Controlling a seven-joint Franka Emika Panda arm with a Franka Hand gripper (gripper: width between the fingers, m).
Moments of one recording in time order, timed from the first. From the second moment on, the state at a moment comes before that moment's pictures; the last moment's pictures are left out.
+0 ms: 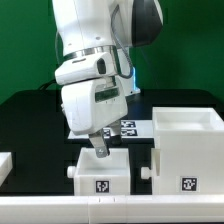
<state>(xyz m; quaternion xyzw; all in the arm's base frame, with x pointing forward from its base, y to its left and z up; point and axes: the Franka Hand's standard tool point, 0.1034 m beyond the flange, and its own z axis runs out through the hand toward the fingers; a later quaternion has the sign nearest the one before) 0.546 -0.031 0.046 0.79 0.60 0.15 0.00</state>
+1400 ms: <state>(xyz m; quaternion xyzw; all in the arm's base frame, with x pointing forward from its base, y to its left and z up) 0.541 -0.019 0.042 0.73 0.66 0.14 0.04</state>
